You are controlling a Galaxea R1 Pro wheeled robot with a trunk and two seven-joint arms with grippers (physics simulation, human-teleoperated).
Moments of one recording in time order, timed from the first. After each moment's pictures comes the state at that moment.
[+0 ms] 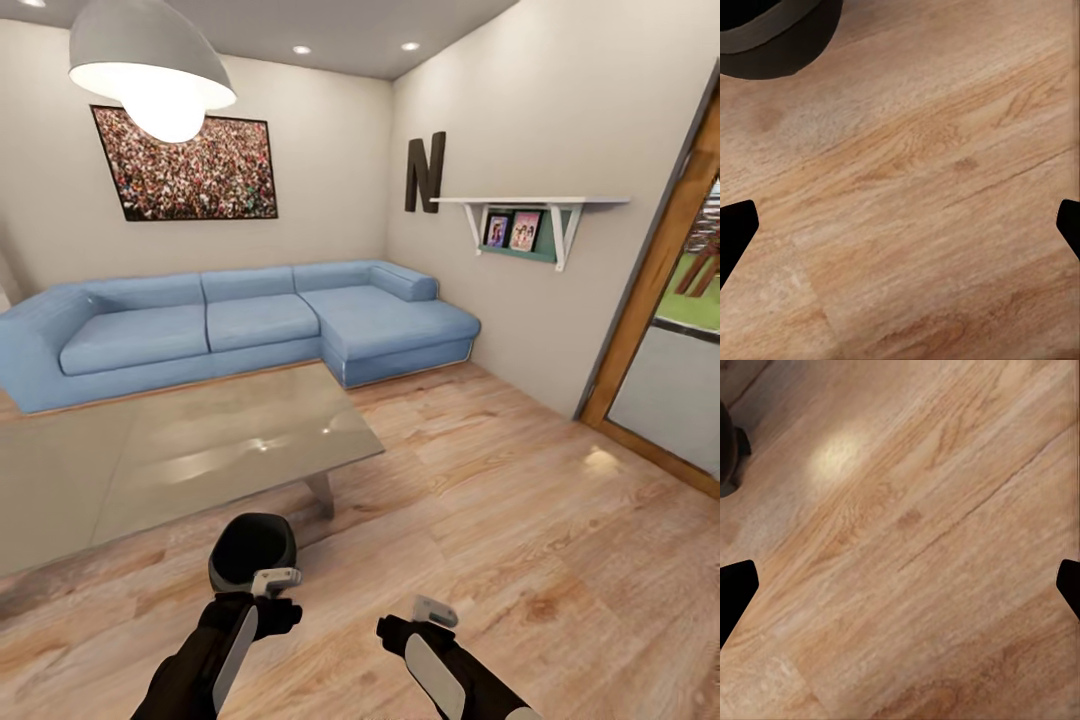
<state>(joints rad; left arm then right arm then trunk) -0.40 -0.10 -0.02 -0.89 0.09 0.71 0.06 -0.49 0.13 0.55 -0.57 -0.90 0.24 -0.45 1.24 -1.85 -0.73</state>
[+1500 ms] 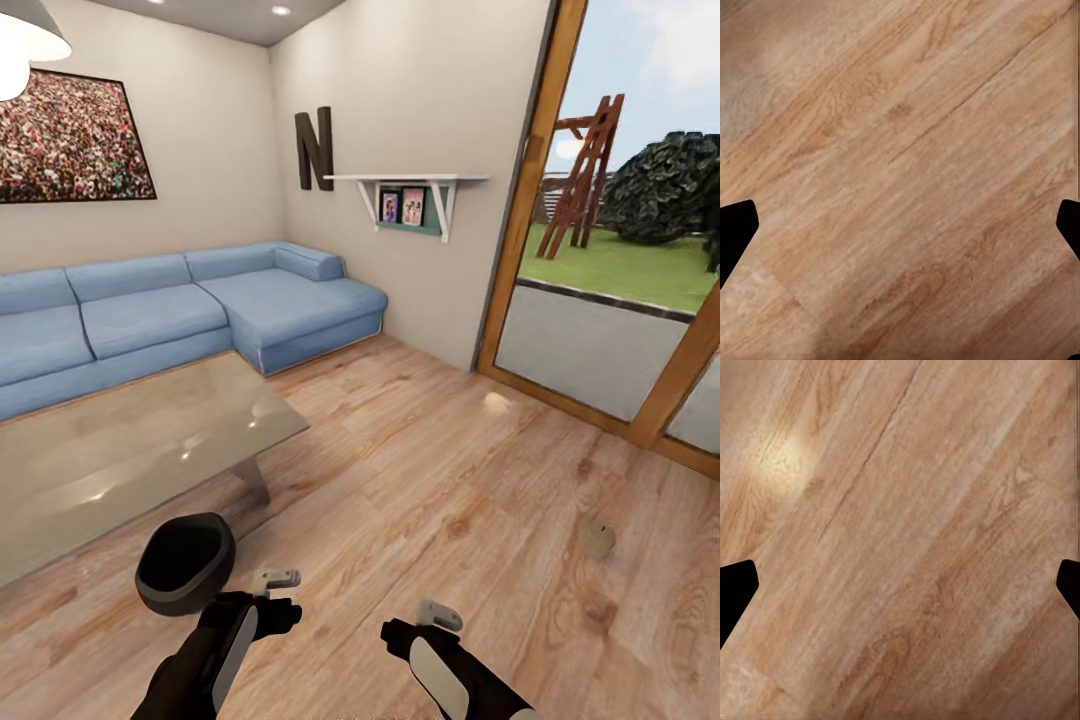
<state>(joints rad) -0.40 -0.10 -0.02 -0.89 0.09 0.71 0.06 -0.49 0.12 0.55 -0.55 -0.90 0.23 -0.44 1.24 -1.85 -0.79</state>
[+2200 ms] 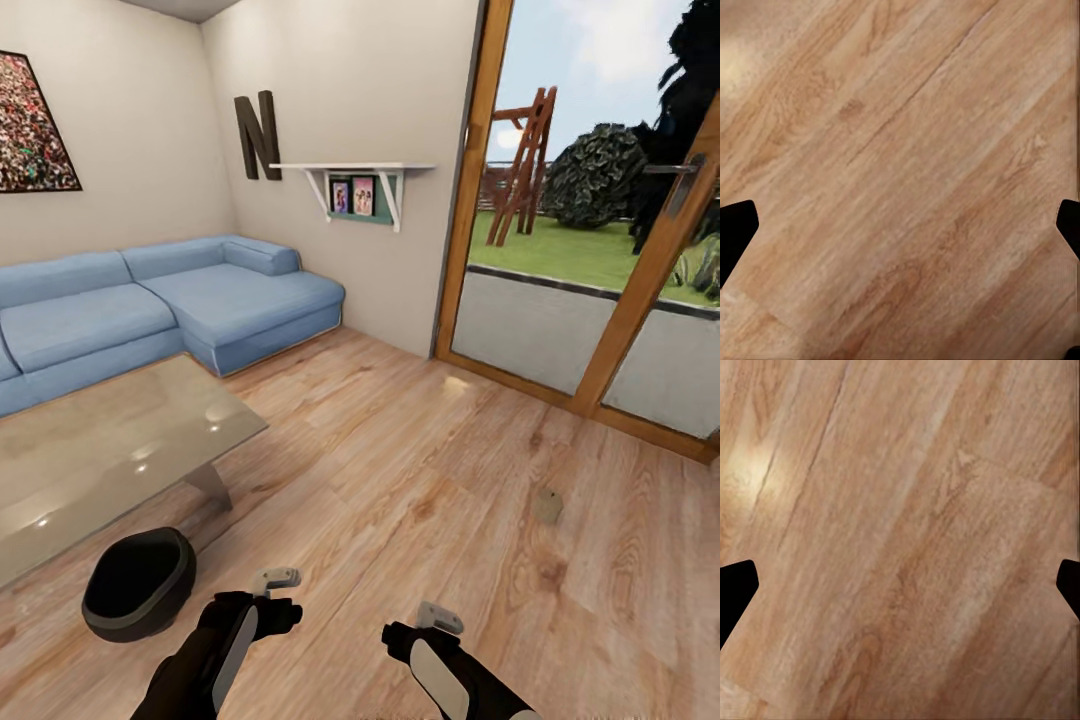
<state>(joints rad) -0.40 -0.10 -0.02 -0.89 0.09 0.71 0.06 -0.49 0.12 0.55 -0.54 -0.90 0.23 -0.44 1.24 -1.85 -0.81</state>
